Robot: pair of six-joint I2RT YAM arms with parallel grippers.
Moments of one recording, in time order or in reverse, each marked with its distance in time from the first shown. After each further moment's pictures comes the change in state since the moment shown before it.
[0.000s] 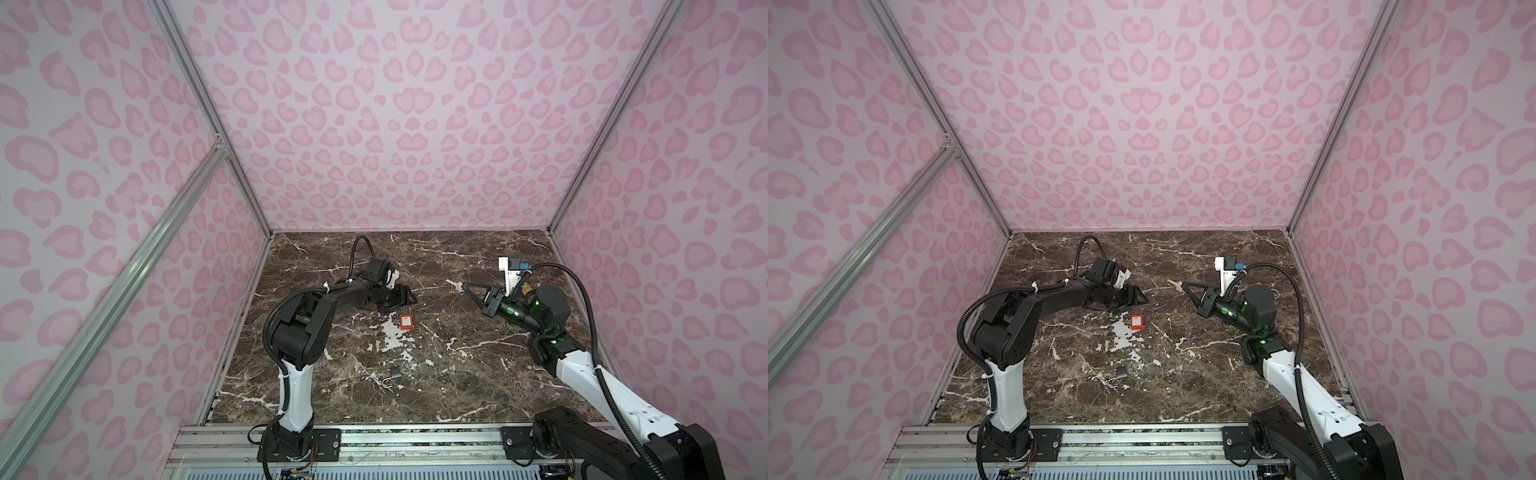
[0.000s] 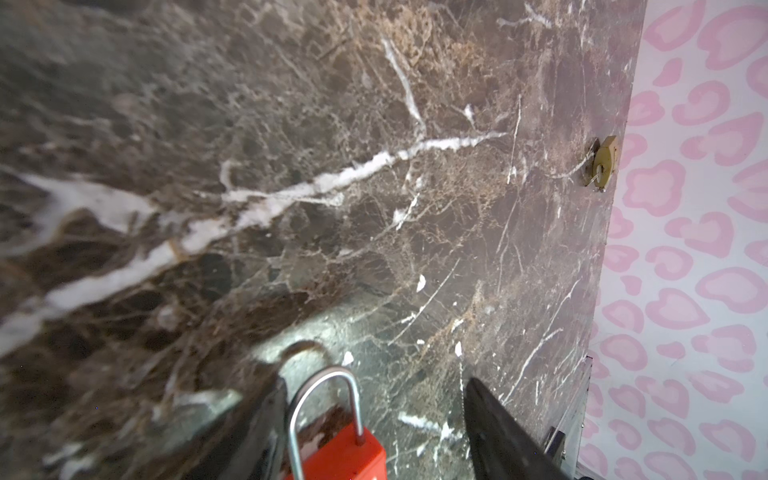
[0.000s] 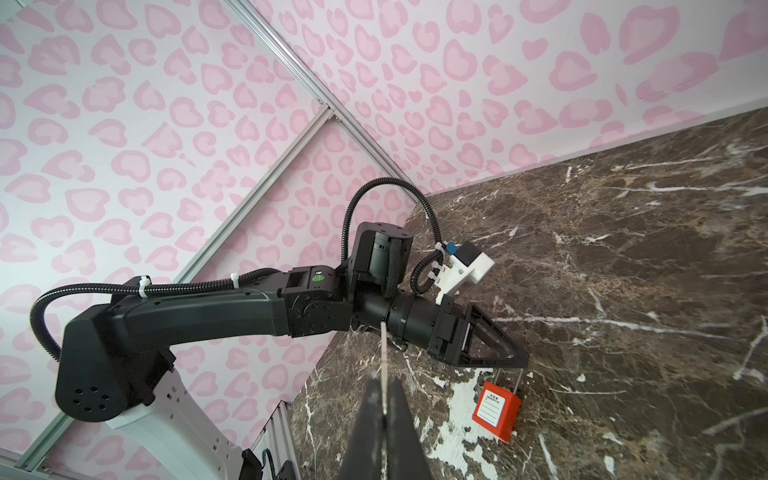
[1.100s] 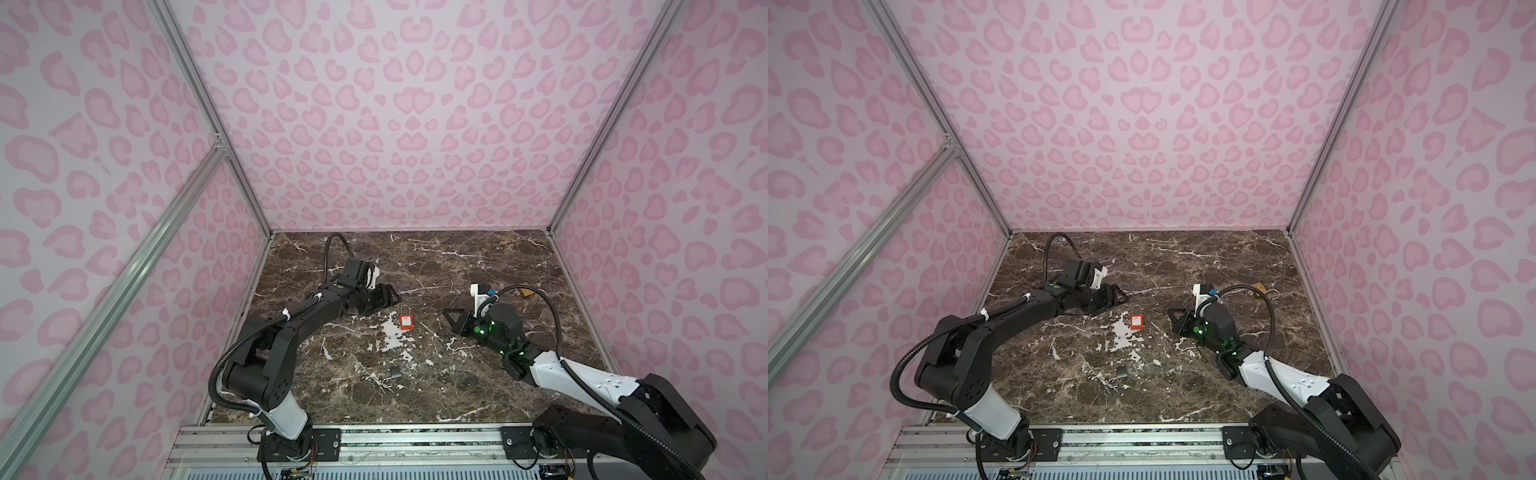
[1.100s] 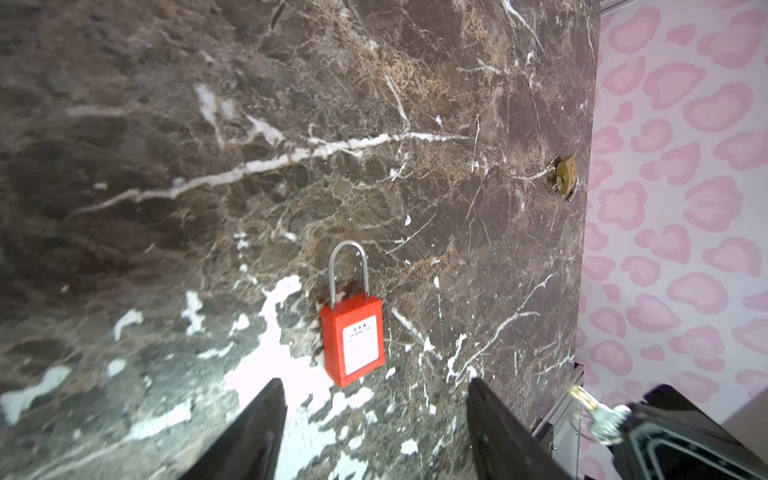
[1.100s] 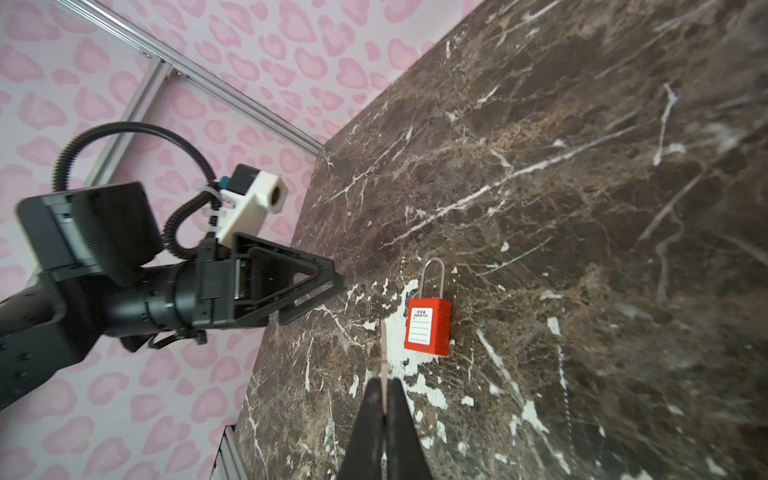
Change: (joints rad) left arm 0.060 -0.400 -0.233 -0.087 -0.070 0.000; right arm 0.363 0.232 -0.131 0.050 0.534 0.147
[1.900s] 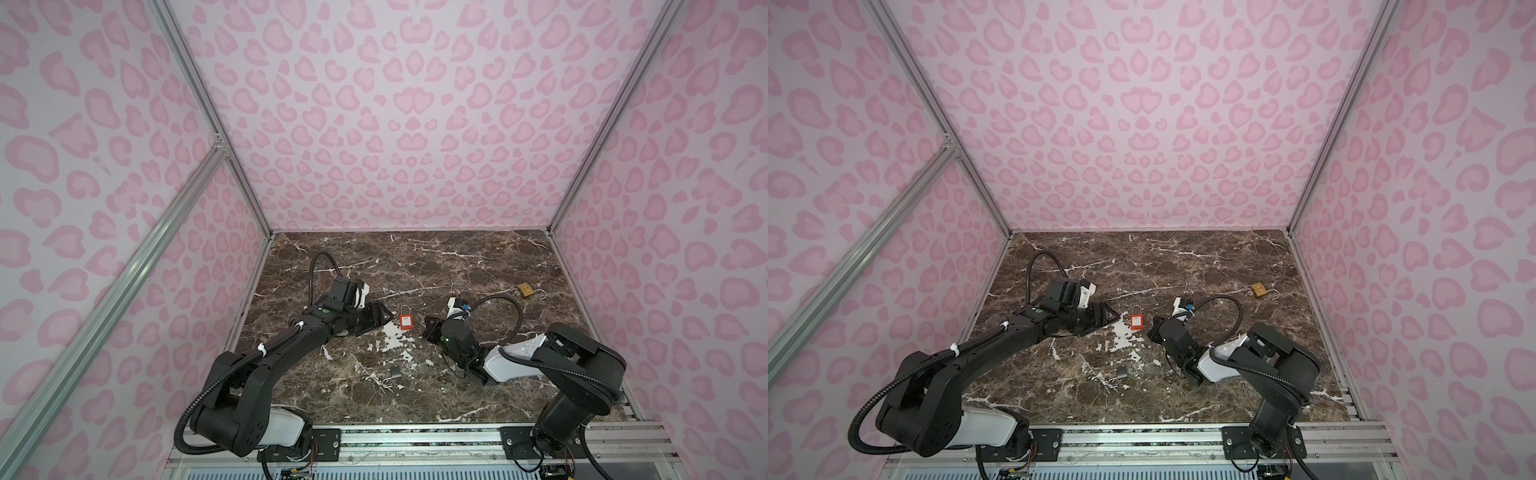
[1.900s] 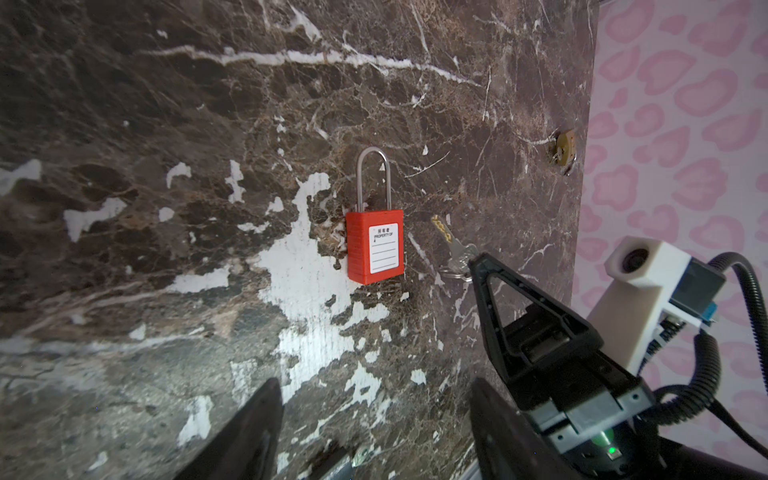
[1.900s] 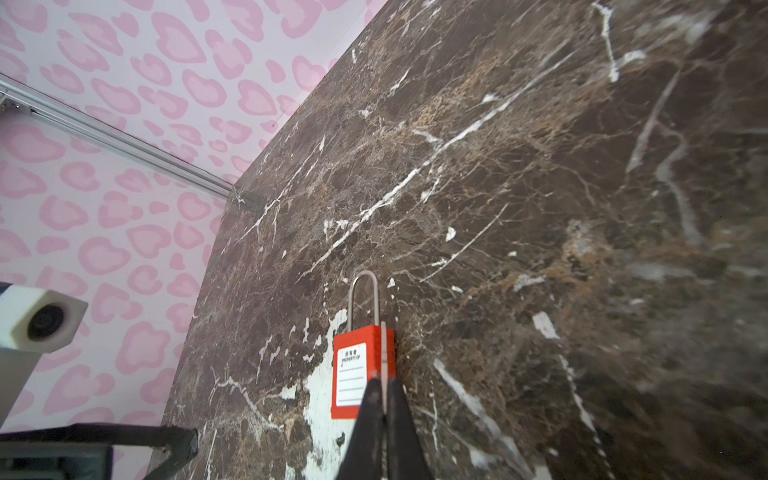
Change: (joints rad) left arm 0.005 -0.212 -0.224 0.021 0.009 -0.053; right arm 0.219 0.463 0.102 0.265 0.471 0.131
